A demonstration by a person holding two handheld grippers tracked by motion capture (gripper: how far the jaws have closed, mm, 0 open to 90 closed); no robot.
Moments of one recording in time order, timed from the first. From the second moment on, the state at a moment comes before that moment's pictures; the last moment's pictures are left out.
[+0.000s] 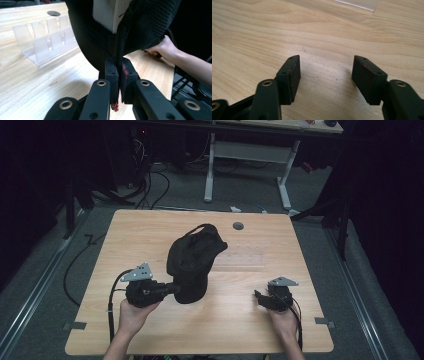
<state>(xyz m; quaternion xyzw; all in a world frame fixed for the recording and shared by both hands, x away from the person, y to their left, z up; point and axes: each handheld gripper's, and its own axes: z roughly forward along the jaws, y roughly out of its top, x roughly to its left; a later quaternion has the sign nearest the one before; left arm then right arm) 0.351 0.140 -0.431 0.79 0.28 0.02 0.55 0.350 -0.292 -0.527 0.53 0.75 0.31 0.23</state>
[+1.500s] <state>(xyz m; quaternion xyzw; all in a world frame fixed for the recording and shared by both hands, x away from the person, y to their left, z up) 0.392 0.145 -0.403 0.75 0.33 0.11 0.56 0.347 -0.290 -0.531 0.53 0.75 0.32 0.23</state>
